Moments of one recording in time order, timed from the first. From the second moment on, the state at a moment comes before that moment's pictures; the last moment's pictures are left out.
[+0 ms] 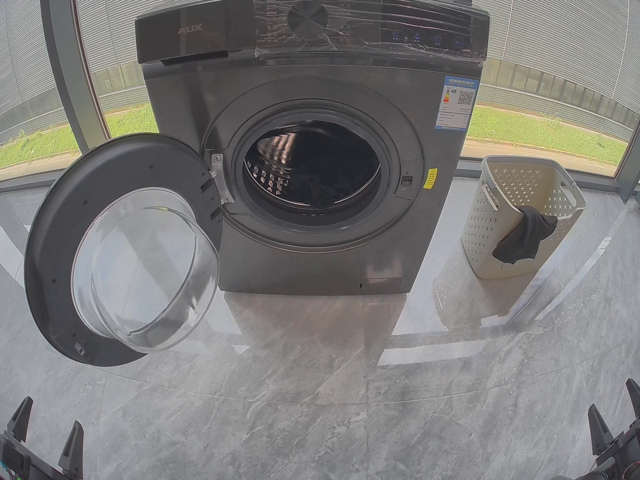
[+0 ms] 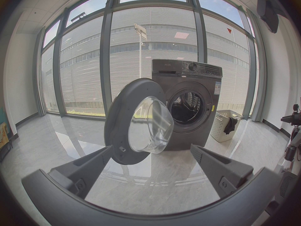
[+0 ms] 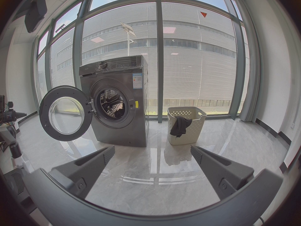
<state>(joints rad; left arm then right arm) 0.00 0.01 -0.02 0.00 0.02 -0.01 0.00 0.01 -0.02 0.03 0.02 -0.01</state>
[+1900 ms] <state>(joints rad) 0.00 0.01 -0.02 0.00 0.02 -0.01 0.00 0.01 -0.02 0.03 0.02 -0.01</state>
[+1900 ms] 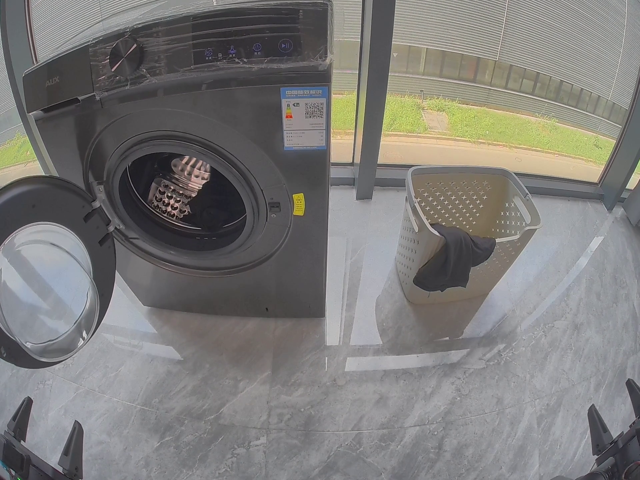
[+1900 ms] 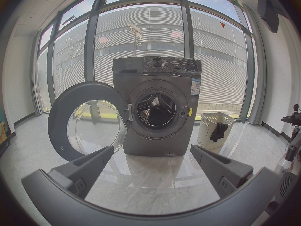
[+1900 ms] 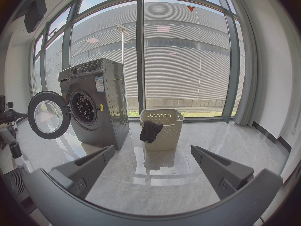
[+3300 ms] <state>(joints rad) 0.00 0.02 -0.02 0.00 0.02 -0.01 0.00 0.02 -0.02 0.03 0.02 -0.01</state>
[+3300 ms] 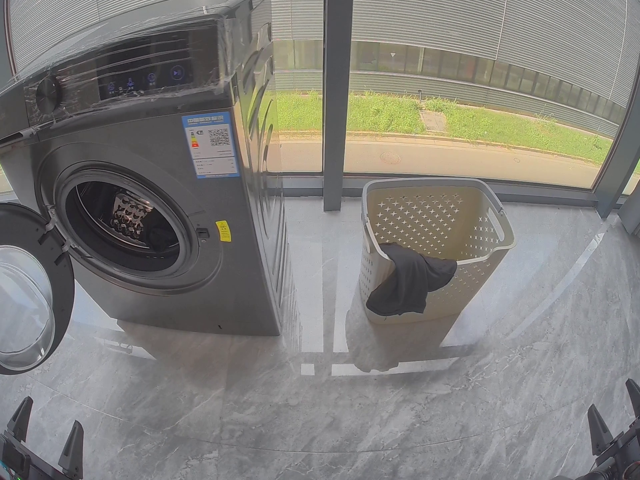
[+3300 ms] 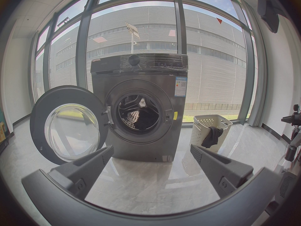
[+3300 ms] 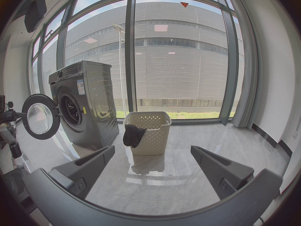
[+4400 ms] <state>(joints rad) 0.00 0.02 -0.02 0.00 0.02 -0.02 0.00 0.02 -0.02 0.03 0.02 -0.01</state>
